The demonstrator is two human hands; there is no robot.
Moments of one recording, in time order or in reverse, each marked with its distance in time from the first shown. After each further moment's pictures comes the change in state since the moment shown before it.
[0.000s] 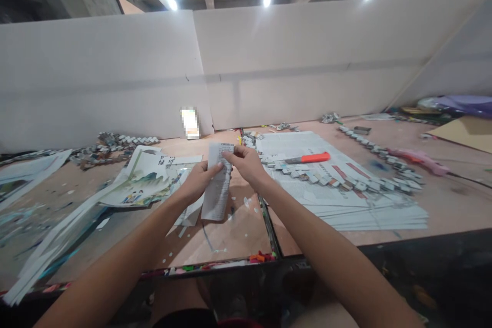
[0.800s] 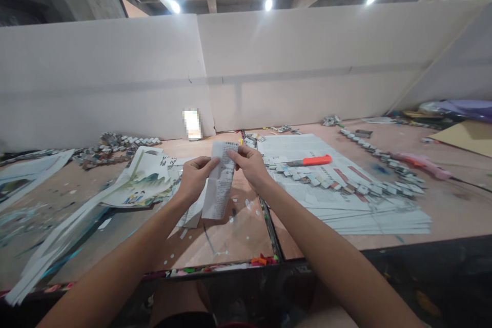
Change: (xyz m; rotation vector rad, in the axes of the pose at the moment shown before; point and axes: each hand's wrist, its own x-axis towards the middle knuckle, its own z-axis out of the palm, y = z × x) left_hand 0.001 0.006 -0.001 -0.024 0.227 0.161; right_hand 0.006 0.013 0.001 0.273 0.037 0.011
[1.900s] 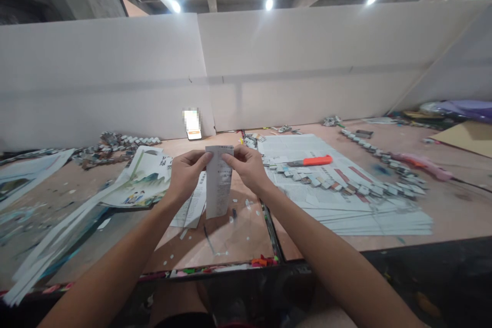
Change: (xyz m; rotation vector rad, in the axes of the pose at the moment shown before) left_hand -0.002 0.023 -0.010 0.041 0.018 0.140; right_hand -0.014 -0.012 0.007 -0.152 -0.023 -0.185
